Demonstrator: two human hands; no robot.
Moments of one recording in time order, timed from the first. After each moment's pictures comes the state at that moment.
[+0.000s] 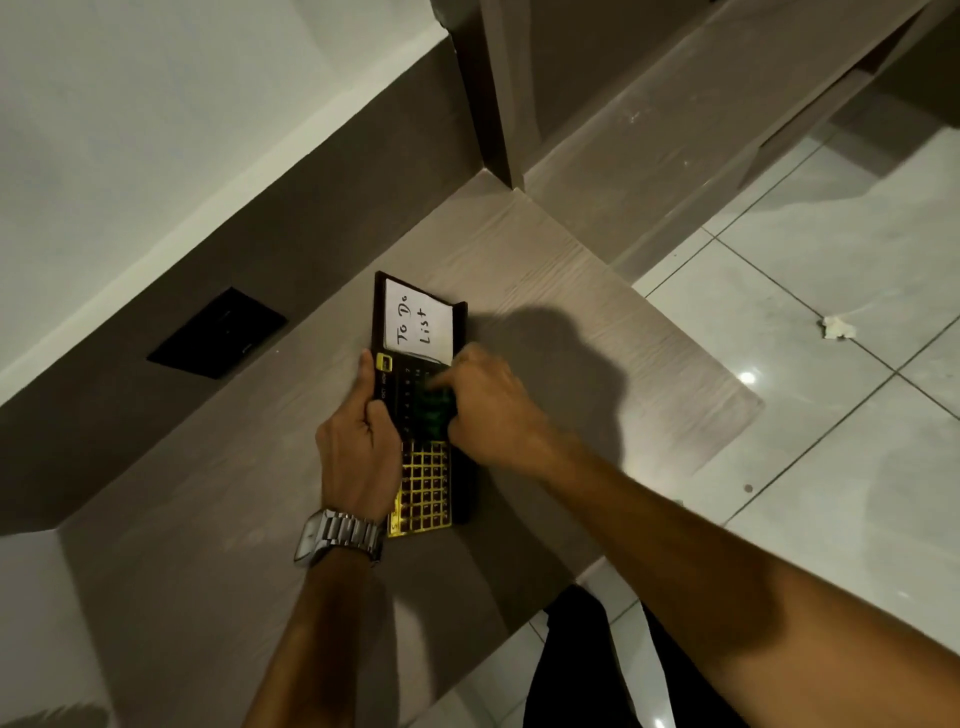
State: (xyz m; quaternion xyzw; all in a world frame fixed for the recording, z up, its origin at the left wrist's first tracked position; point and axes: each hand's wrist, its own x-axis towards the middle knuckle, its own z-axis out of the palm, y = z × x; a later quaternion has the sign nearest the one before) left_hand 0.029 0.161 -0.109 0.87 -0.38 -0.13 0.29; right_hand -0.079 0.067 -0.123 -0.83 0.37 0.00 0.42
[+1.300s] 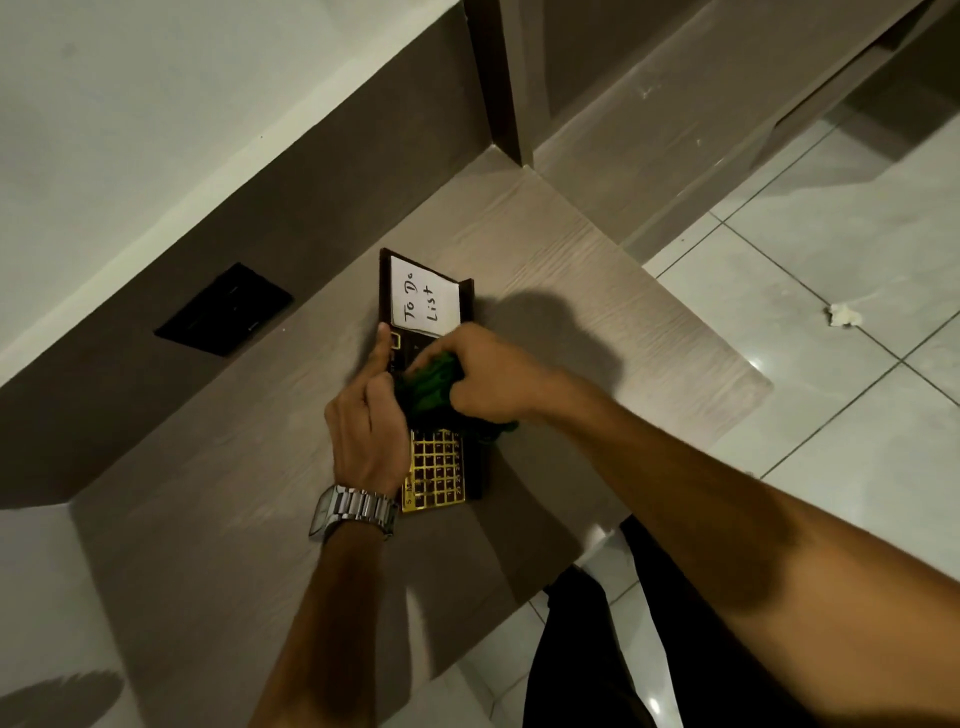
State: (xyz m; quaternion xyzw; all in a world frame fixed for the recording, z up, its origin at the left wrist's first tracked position) left_hand 0.024 0.169 -0.110 0.86 -0.40 -0.12 0.31; right_hand -0.076 0.051 -0.111 -0.74 0.29 0.03 0.61
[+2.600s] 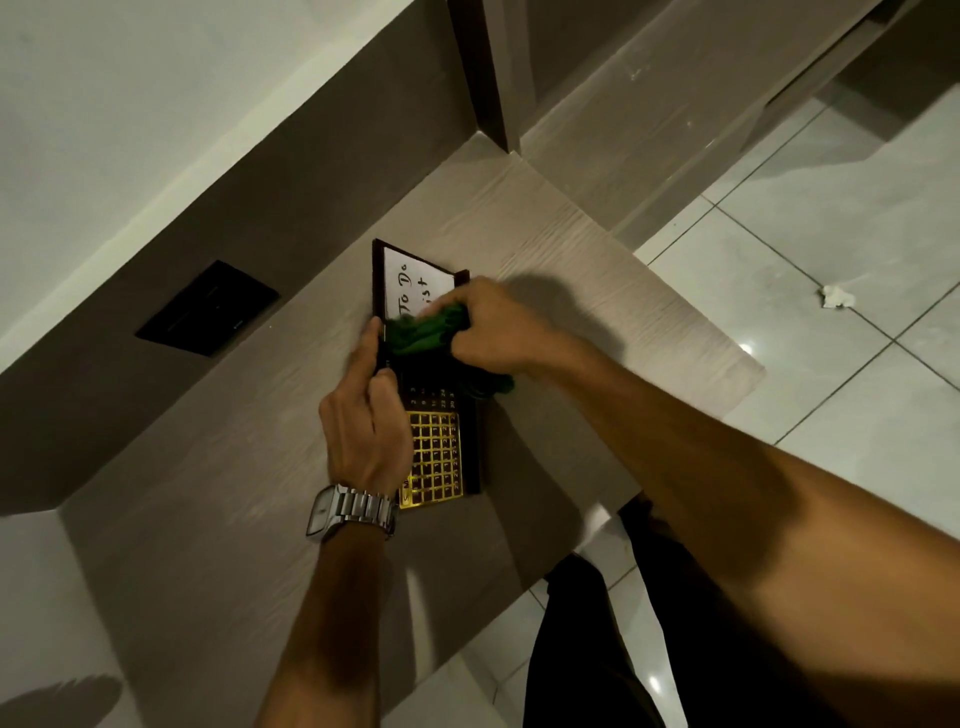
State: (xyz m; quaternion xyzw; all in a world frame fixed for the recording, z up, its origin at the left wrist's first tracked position) left_hand 0.017 0.165 -0.104 0.85 -0.39 -0.12 0.34; right_hand -0.071 0.022 -0.113 -0.67 0.35 -0.01 0.66
